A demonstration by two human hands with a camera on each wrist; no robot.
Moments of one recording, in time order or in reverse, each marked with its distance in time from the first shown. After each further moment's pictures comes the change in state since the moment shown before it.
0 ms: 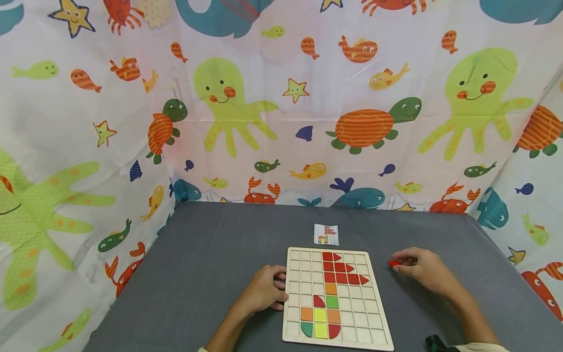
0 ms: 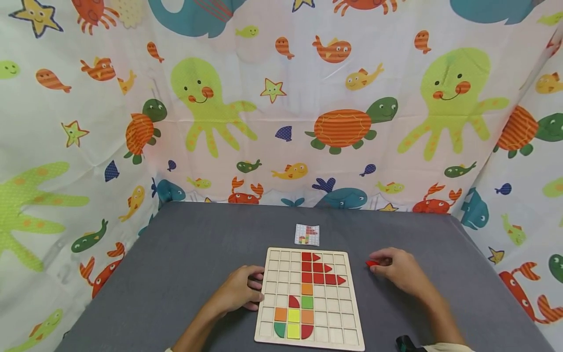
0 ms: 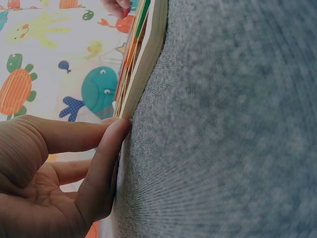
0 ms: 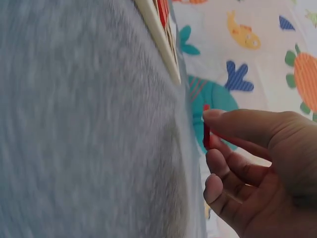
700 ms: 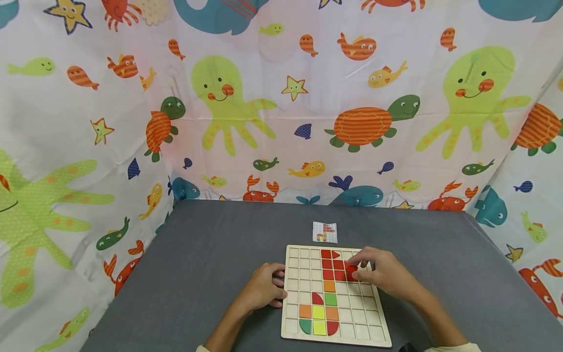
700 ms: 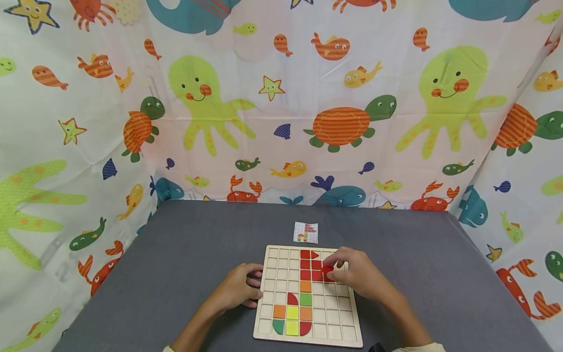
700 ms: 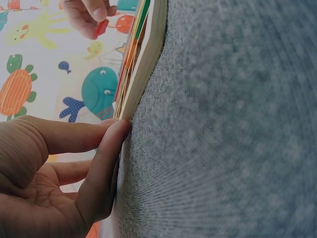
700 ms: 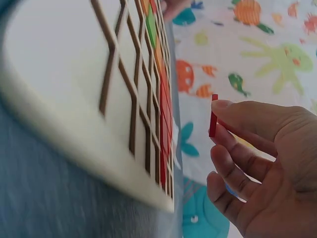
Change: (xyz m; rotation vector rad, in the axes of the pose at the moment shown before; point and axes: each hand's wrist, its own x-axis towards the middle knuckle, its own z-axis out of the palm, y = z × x) left_hand -0.003 0.003 0.001 0.022 0.005 0.006; right_hand -0.001 -0.083 0.042 0.108 -0.090 -0.243
